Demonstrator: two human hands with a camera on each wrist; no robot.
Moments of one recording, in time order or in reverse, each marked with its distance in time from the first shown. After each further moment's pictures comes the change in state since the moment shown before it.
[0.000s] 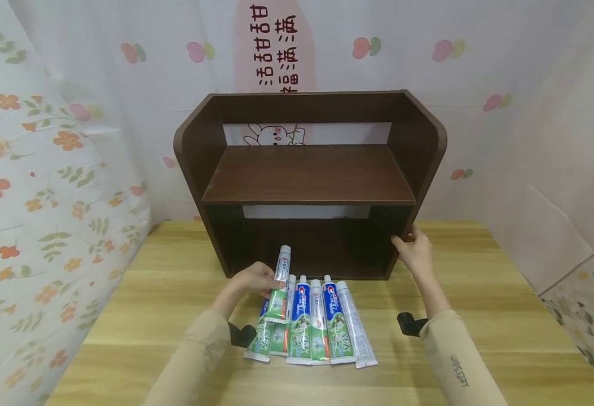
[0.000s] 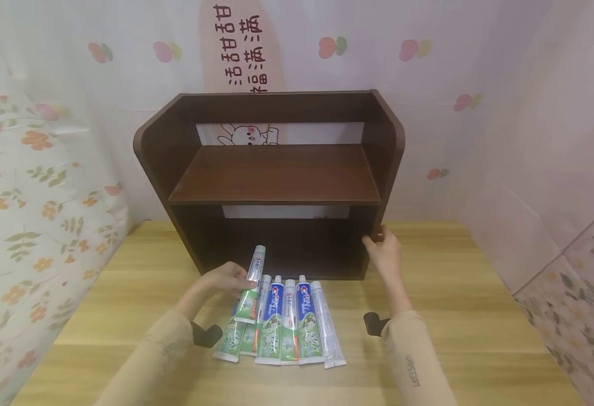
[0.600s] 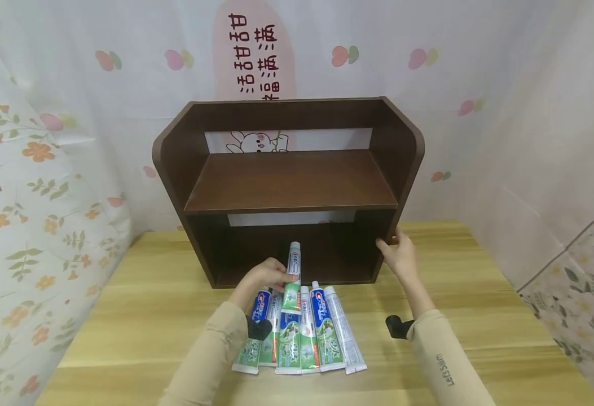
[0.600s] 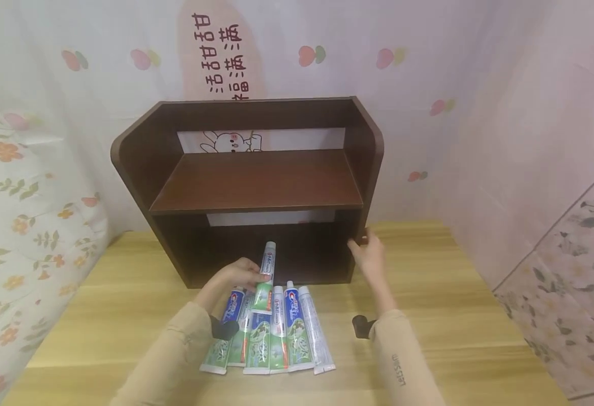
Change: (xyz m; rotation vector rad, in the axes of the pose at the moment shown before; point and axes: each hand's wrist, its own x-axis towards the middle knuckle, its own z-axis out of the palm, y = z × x) left_hand 0.031 0.042 0.028 -0.082 0.017 0.017; right_hand 0.002 0.000 -0.001 -0.042 0.015 0.009
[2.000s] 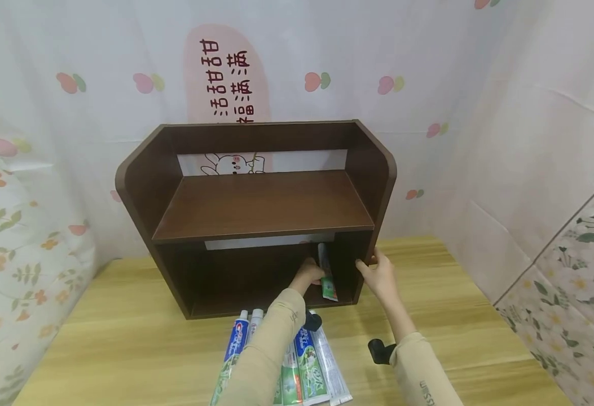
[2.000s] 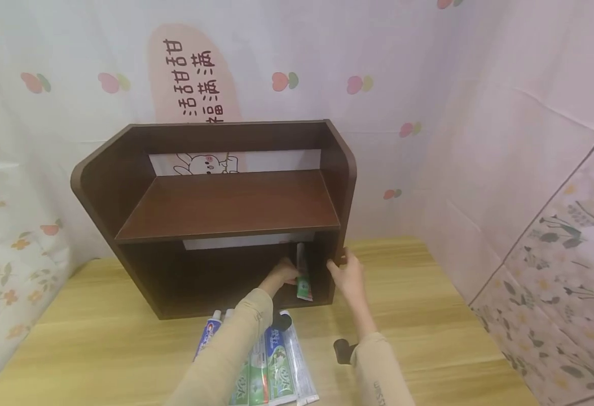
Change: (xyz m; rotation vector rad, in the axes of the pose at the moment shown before) left_hand 0.386 -0.068 0.152 -0.122 0.186 0.094; right_hand -0.001 0.007 0.004 0.003 0.041 -0.044
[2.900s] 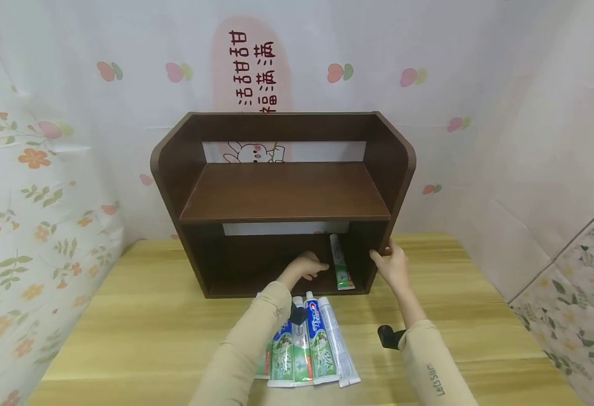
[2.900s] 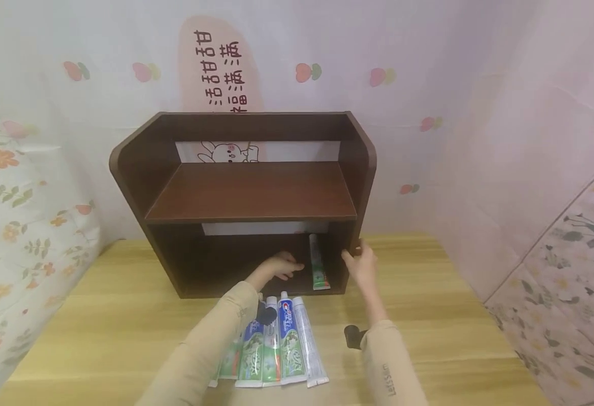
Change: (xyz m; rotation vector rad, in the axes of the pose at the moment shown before) left_hand -0.106 0.037 -0.088 0.253 -0.194 0.023; right_hand -0.004 -0.008 -0.002 0.032 -0.022 0.005
